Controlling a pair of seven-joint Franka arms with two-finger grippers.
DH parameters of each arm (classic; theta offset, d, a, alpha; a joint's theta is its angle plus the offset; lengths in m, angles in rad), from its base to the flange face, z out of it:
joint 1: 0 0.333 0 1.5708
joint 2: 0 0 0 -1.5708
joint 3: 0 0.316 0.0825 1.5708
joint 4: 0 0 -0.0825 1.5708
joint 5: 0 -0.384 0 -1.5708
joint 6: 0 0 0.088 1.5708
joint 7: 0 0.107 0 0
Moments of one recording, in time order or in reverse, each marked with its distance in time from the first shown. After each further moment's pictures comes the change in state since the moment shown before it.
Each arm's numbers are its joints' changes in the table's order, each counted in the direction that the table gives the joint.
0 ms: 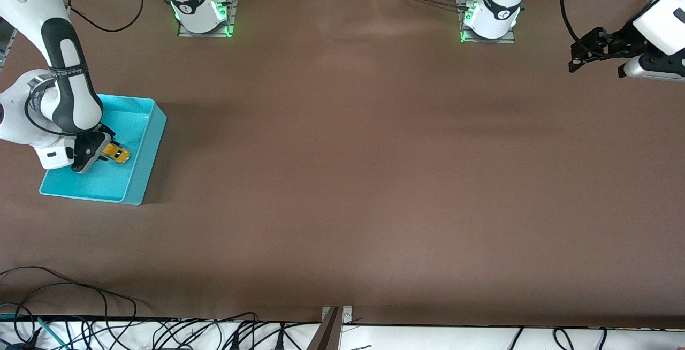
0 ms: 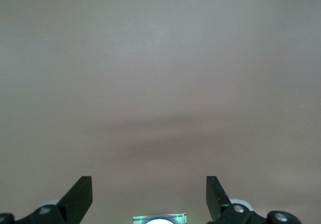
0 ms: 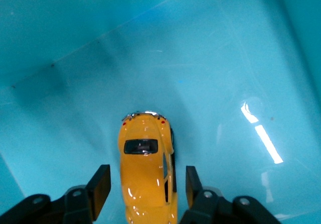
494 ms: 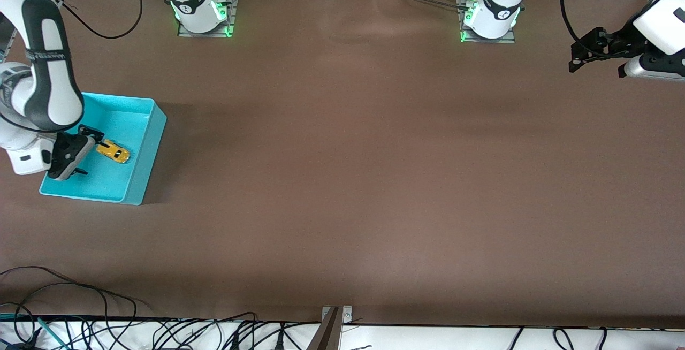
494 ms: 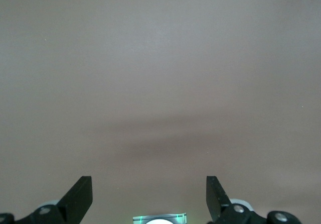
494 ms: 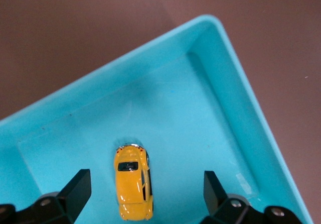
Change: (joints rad) left arm 0.000 0.000 0.000 0.001 0.000 0.000 0.000; right arm 0.033 0.108 0.004 0.155 -0.004 -0.211 0.123
